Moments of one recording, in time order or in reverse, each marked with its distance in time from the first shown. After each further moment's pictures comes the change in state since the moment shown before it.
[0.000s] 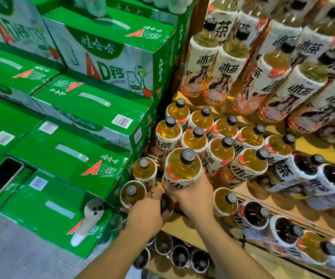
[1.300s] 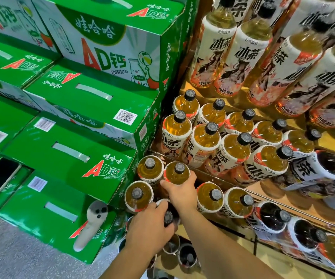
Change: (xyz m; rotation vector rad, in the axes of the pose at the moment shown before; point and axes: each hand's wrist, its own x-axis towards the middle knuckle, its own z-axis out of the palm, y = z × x) left_hand -0.006 -0.020 0.016 -0.107 0.036 0.058; right_hand 0.037 0.051 0.093 0.107 -0.112 0.508
